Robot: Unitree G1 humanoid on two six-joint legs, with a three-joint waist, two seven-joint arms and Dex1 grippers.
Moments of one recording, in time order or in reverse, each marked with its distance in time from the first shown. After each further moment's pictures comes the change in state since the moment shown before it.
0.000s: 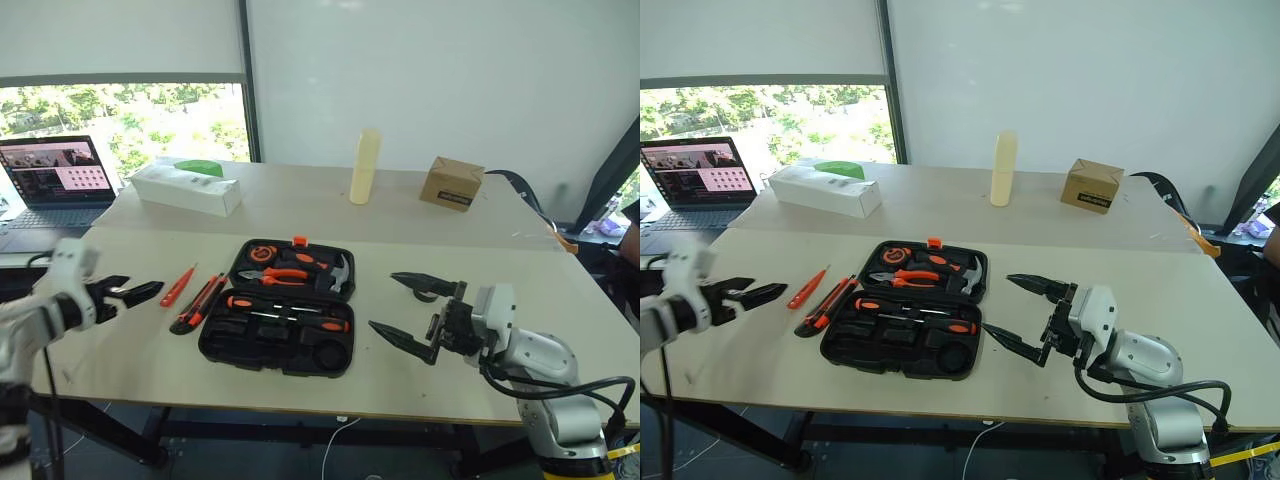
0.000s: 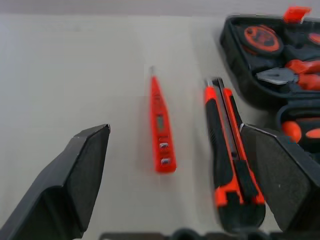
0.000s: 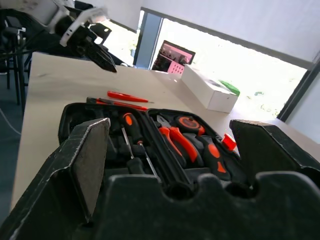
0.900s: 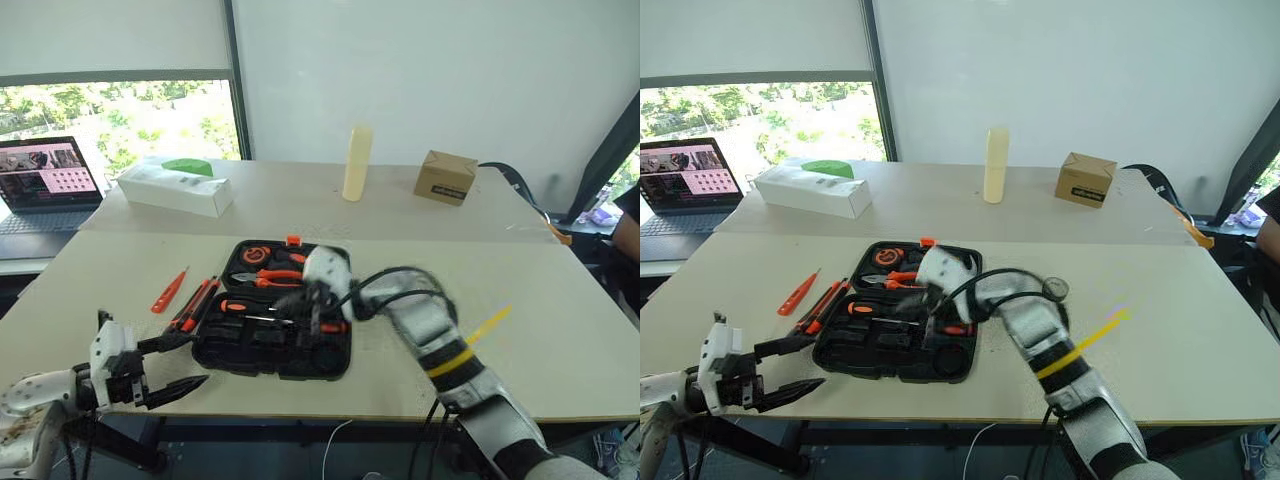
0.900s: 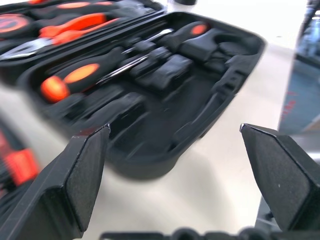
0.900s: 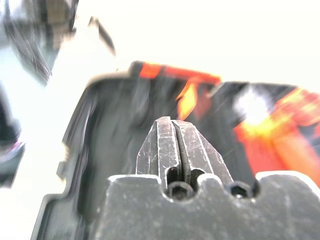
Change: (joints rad) left arm 0.620 -0.150 0.193 -0.283 -0.124 -0.715 -0.541; right arm -0.577 0.176 0.308 0.316 -0.204 0.368 0.069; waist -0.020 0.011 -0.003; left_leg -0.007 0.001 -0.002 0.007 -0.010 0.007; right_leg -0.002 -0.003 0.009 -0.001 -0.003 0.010
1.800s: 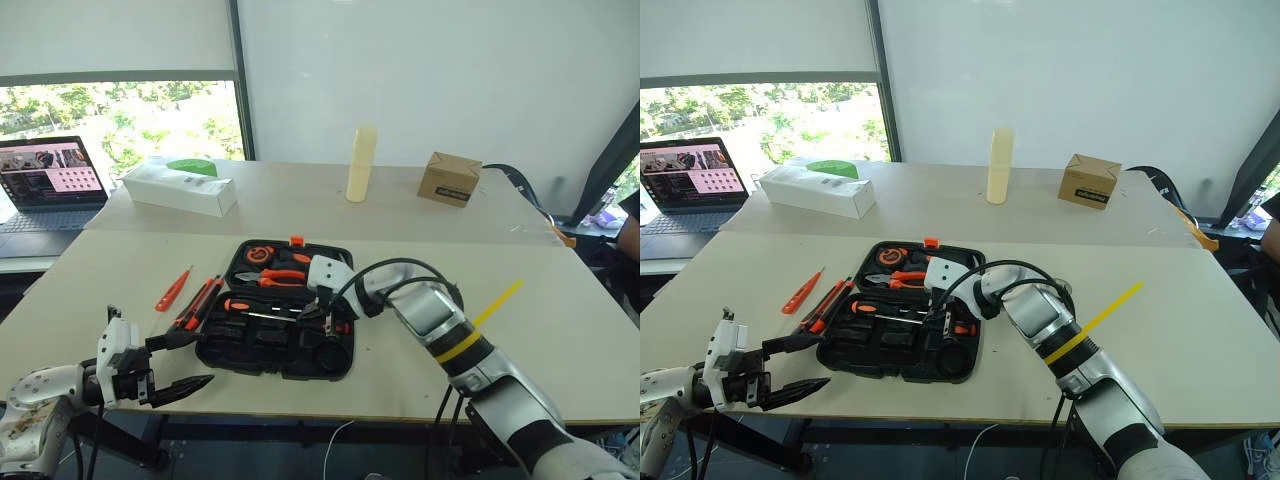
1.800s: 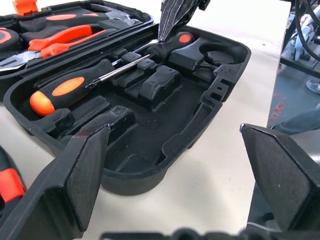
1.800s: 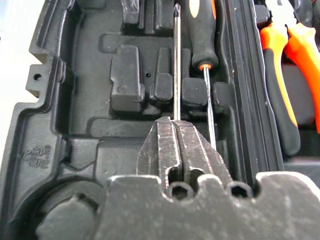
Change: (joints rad) left arm -0.052 -0.008 -0.090 -0.004 -0.010 0.002 -0.059; right arm -0.143 -0.006 0.297 0.255 -0.229 0.126 0.032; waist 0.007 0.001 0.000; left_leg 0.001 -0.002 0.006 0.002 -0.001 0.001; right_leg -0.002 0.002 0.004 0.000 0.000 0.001
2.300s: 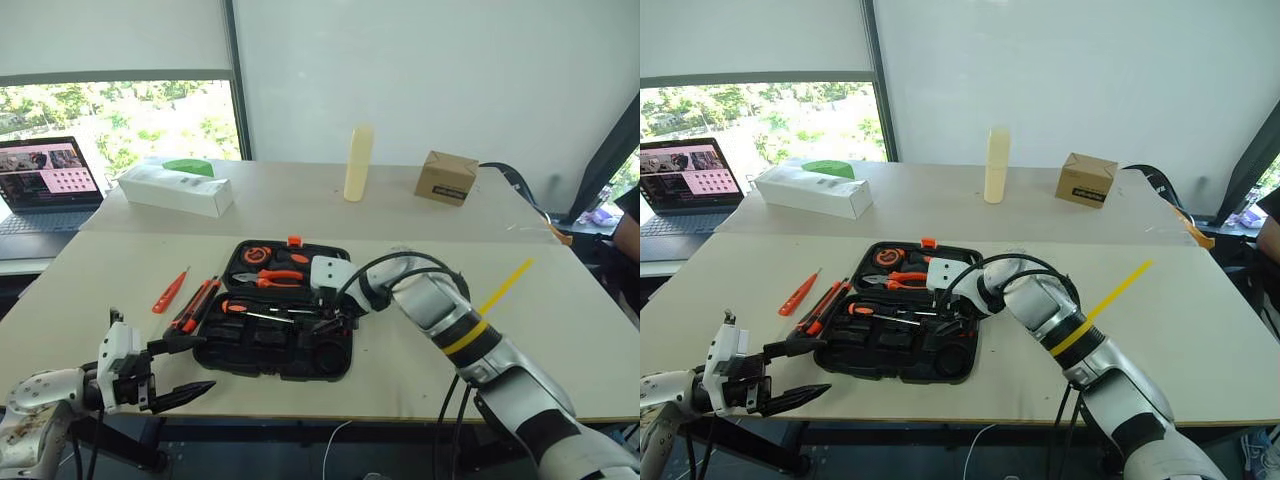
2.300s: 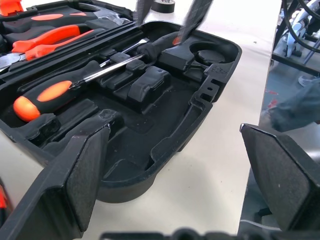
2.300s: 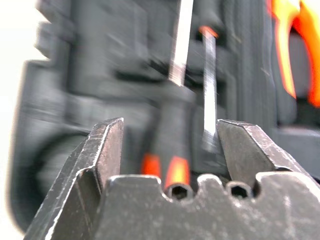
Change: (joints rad) left arm 0.033 0.000 0.002 -0.036 -0.004 0.003 0.003; right arm -0.062 -0.133 -0.006 -0.104 0.026 0.115 0.186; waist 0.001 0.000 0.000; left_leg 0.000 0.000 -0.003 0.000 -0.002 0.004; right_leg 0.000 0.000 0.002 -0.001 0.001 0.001
